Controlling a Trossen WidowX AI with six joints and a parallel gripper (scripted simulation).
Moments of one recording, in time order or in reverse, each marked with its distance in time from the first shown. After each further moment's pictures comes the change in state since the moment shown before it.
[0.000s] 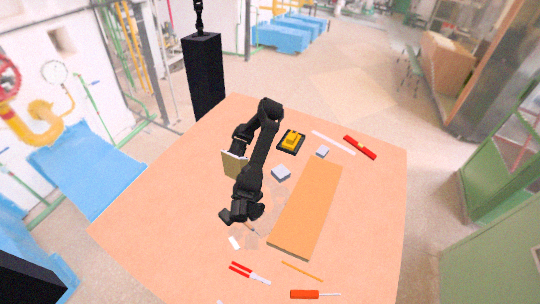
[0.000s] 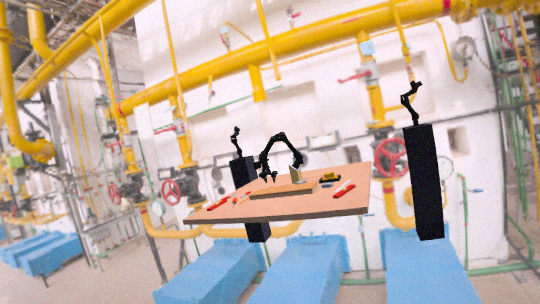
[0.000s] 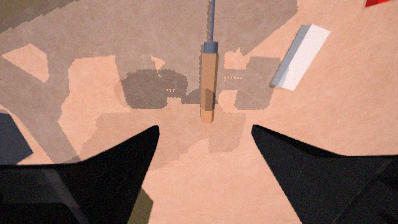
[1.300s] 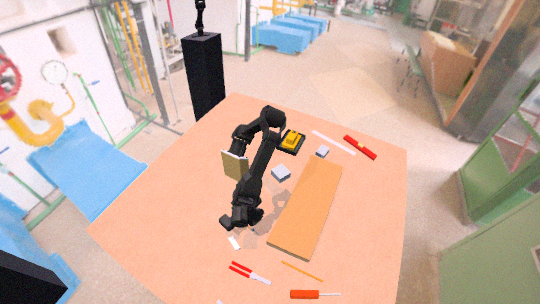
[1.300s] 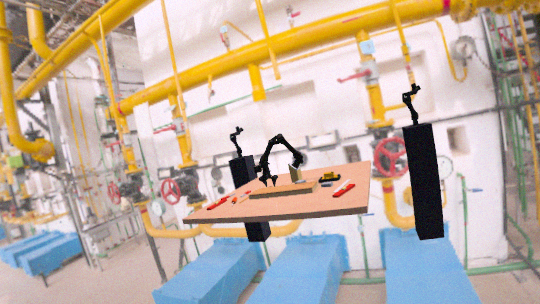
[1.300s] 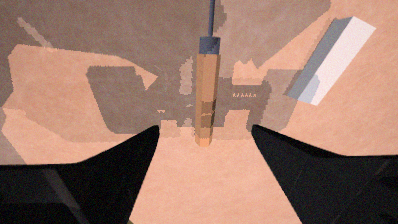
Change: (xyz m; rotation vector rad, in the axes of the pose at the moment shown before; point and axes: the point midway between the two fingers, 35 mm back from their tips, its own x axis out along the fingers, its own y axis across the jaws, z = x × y) arm 0.042 -0.006 0.002 -0.020 -0.012 -0.017
